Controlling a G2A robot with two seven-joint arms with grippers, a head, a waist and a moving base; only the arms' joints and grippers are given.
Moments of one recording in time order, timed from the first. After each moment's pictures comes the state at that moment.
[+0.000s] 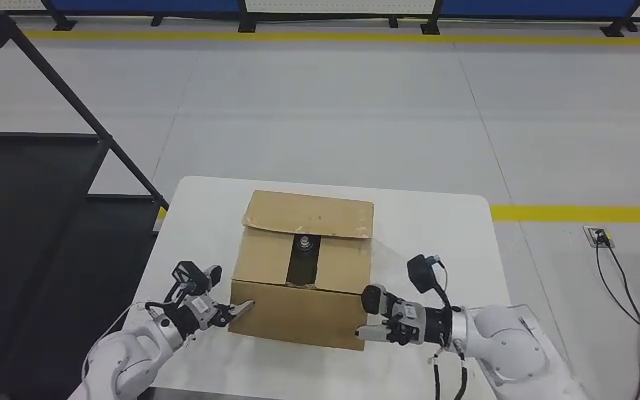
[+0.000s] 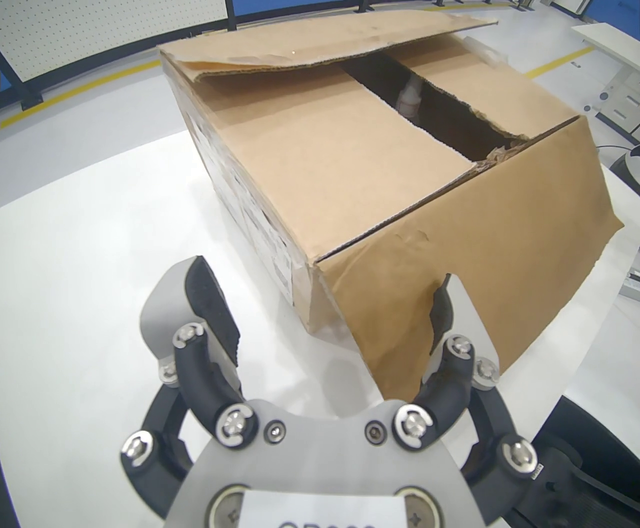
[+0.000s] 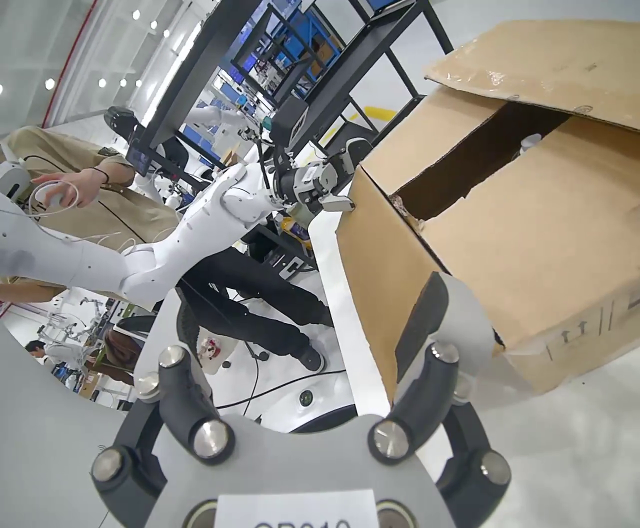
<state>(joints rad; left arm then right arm) 1.33 -1.10 -1.56 -1.56 1.20 -0.72 -0.14 -1.17 -1.14 1.30 -1.72 -0.09 -0.60 0.90</state>
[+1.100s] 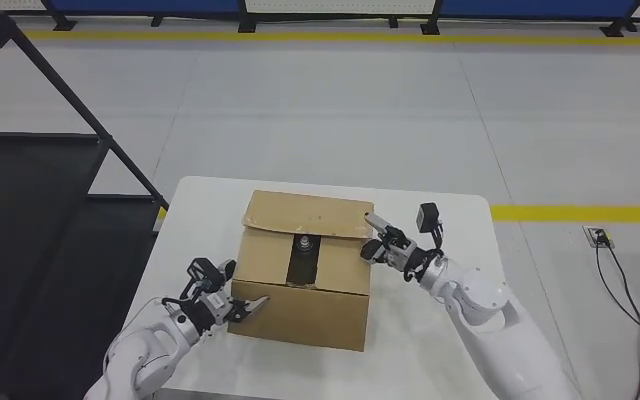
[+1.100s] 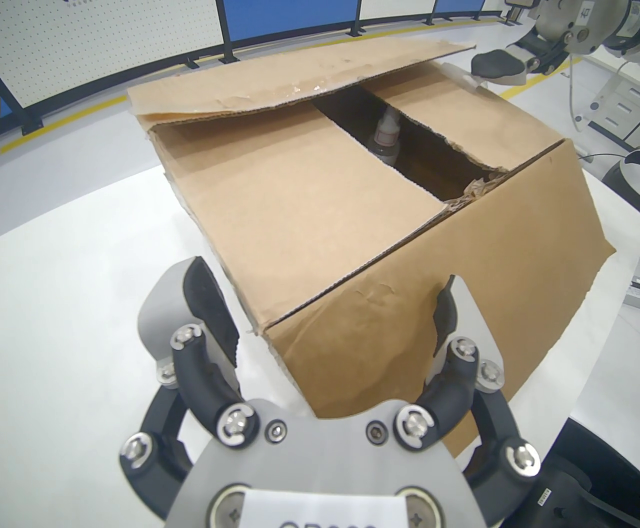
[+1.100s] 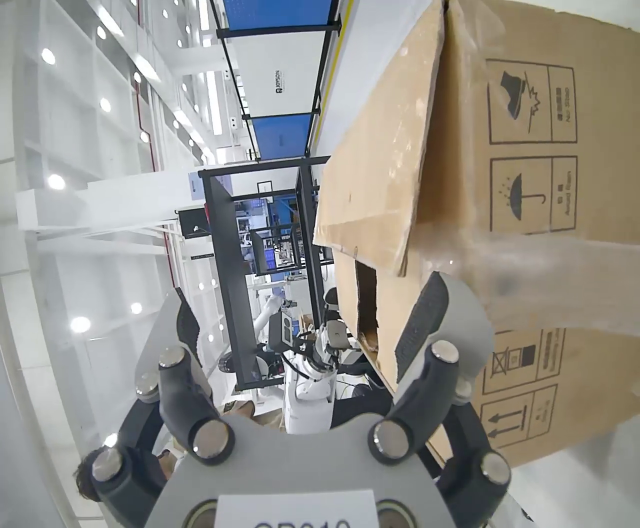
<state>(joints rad) 1.29 -1.10 -1.47 -1.56 1.21 -0.66 -0.07 -0.88 -1.21 1.17 -1.41 0.40 0.10 0.56</state>
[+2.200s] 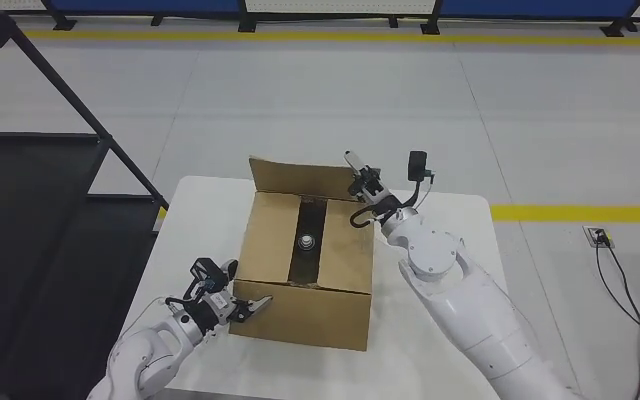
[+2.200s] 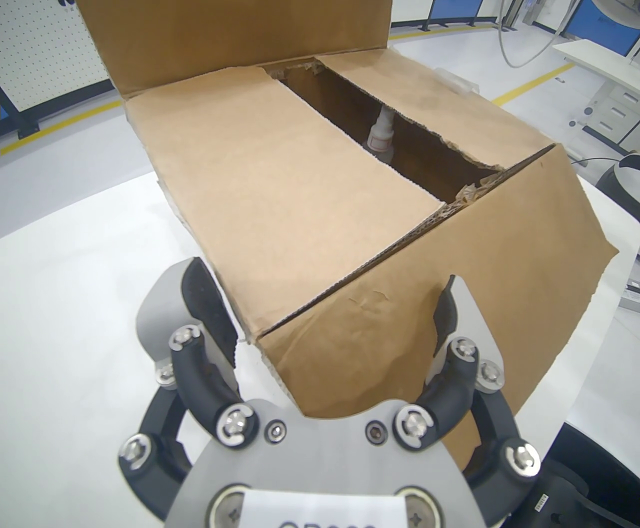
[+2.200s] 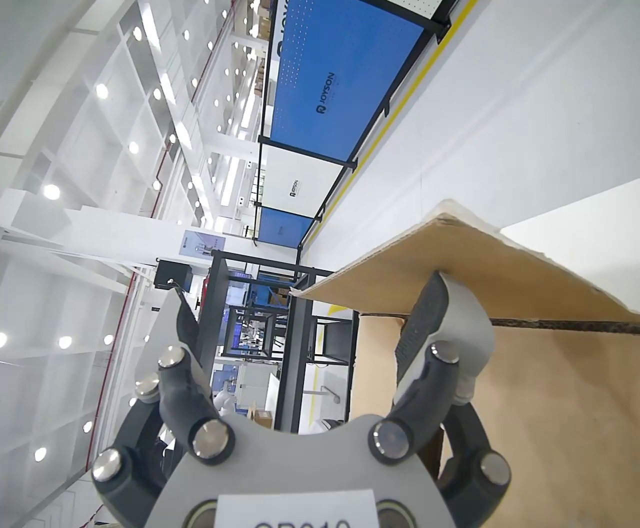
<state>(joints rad) 1.28 -1.10 -1.44 -1.56 1.19 -0.64 -0.06 -0.58 -1.33 0.94 -1.23 0.22 -0.01 0.08</state>
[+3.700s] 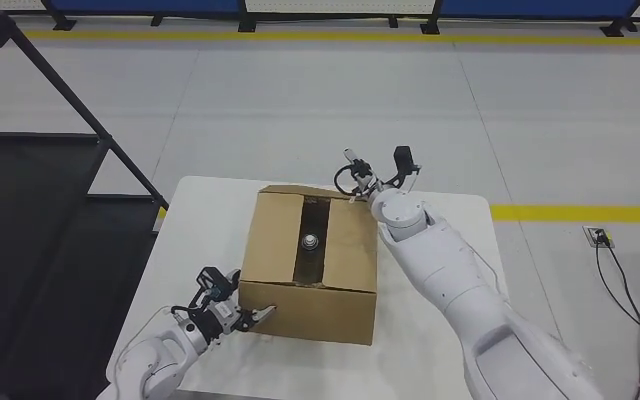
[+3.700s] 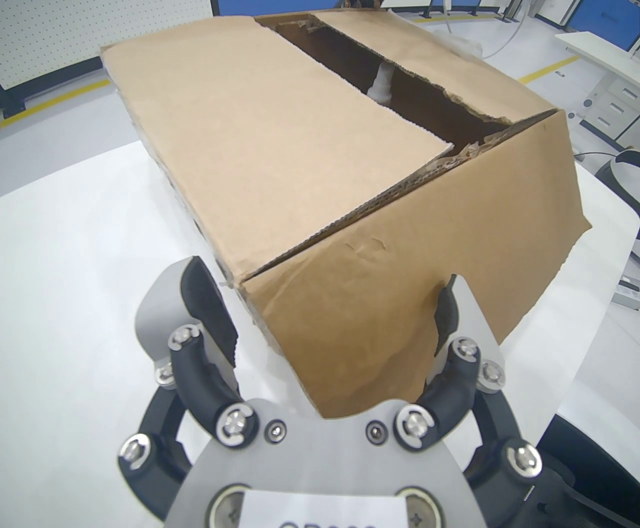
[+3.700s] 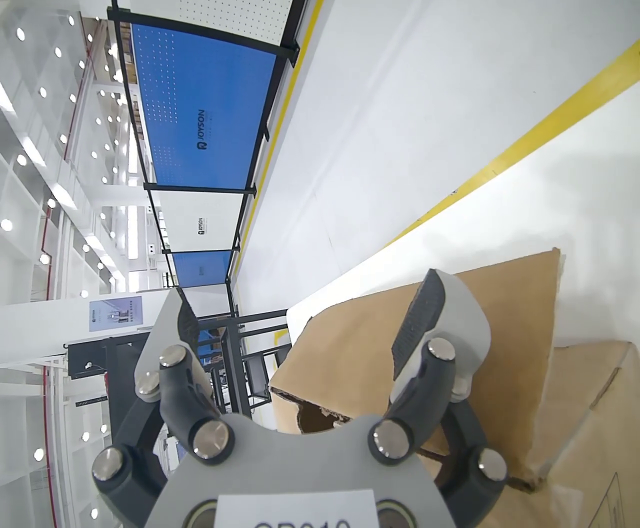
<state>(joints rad) 1.31 -1.09 -1.41 -1.55 1.19 -0.62 -0.06 -0.16 -1.62 0.76 -0.33 0.38 0.02 0.10</state>
